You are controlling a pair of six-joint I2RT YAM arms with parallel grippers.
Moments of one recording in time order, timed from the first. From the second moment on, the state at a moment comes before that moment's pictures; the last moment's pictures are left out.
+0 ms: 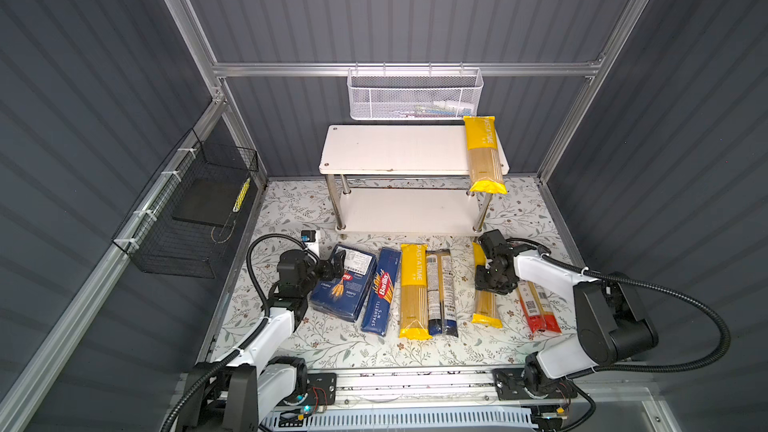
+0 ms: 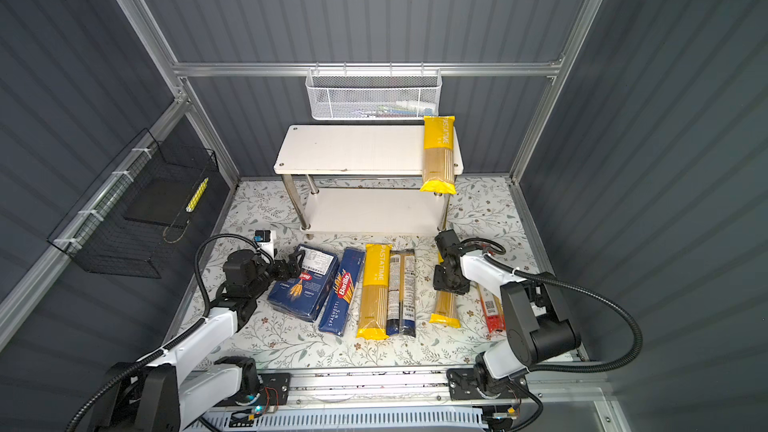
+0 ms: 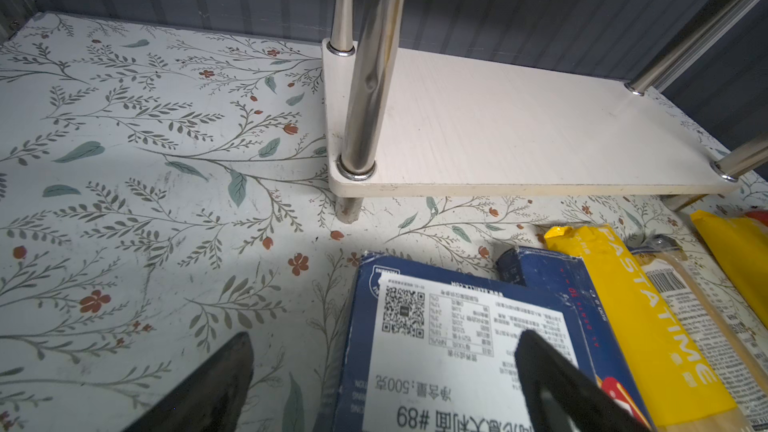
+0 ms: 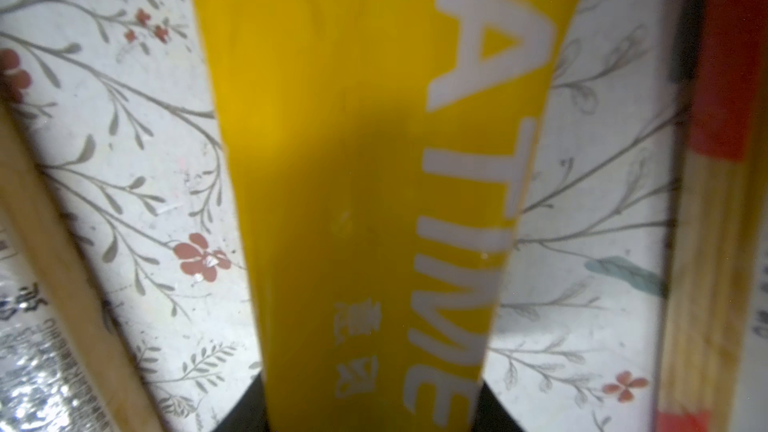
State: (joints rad) left arm -0.12 1.07 0.36 0.28 0.22 -0.13; right arm 0.30 1.52 0.80 -0.66 0.03 0.47
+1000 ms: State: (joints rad) left arm -0.15 1.07 0.36 0.32 0.46 -0.21; right arm 0.36 1.09 0.71 -0.71 -0.23 0.49
